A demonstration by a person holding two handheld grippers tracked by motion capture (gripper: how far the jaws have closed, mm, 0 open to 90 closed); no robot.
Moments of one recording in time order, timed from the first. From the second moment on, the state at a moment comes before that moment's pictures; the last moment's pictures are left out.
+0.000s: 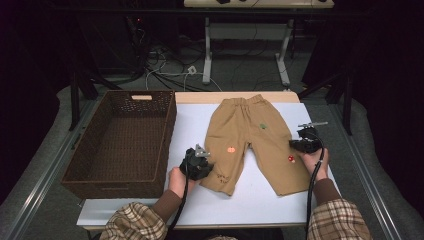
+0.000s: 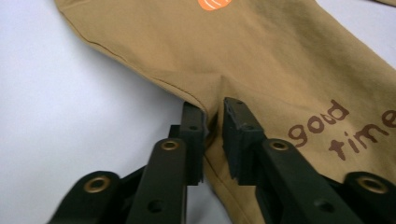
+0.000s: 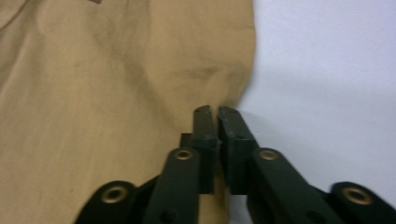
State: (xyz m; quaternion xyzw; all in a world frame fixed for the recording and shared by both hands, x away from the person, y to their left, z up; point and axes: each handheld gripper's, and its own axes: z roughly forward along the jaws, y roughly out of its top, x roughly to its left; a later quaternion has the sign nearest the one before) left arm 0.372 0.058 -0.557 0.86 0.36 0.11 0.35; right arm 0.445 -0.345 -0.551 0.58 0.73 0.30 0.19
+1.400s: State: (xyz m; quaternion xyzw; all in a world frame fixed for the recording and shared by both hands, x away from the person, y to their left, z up) left arm 0.345 0.059 -0.555 0.86 0.34 0.09 0.36; right arm 0.416 -0.349 -0.545 0.55 0.76 0.27 0.20
